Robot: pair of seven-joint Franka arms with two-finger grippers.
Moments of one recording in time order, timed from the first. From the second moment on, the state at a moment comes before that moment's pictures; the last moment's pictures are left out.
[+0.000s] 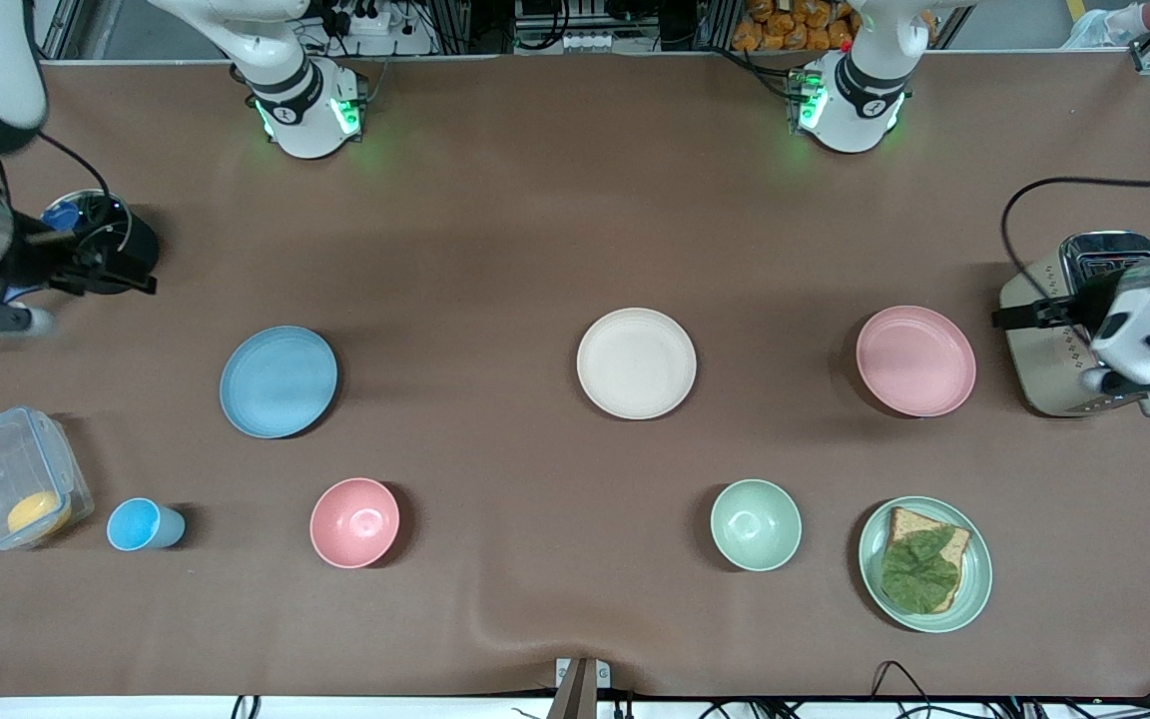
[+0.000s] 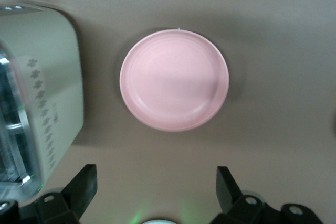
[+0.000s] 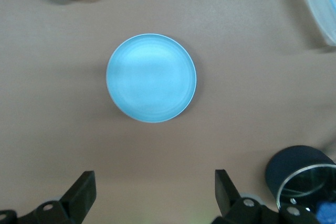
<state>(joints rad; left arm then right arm) 0.09 0.21 0.03 -1.84 -0.03 1.77 -0.04 -0.13 0.05 0.03 -1.85 0.05 1.71 -0.08</state>
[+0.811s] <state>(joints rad) 0.22 0.37 0.02 -2.10 -0.08 2.15 -0.01 -0.19 0.43 0.03 -1.97 0.05 2.16 -0.16</state>
